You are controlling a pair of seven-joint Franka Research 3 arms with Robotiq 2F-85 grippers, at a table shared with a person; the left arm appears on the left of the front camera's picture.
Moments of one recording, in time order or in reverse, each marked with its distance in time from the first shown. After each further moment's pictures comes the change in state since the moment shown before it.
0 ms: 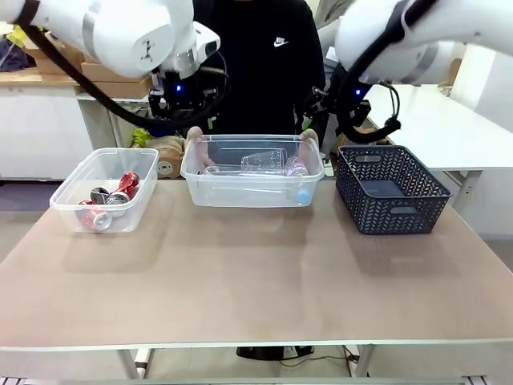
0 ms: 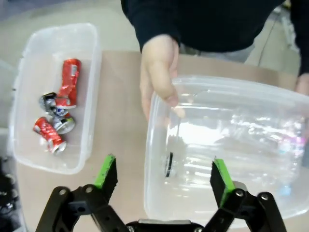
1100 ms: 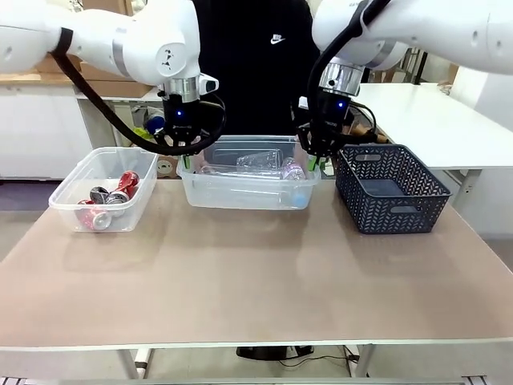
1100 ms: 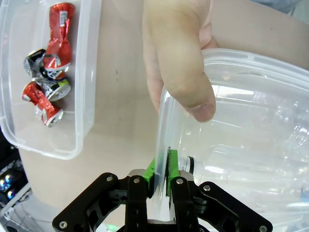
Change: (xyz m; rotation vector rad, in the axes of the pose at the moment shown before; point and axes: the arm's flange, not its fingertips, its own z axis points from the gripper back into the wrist) left arm 0.021 0.008 -0.091 0.072 0.390 0.011; right arm 0.024 0.007 -0.078 -0.011 0.669 0.047
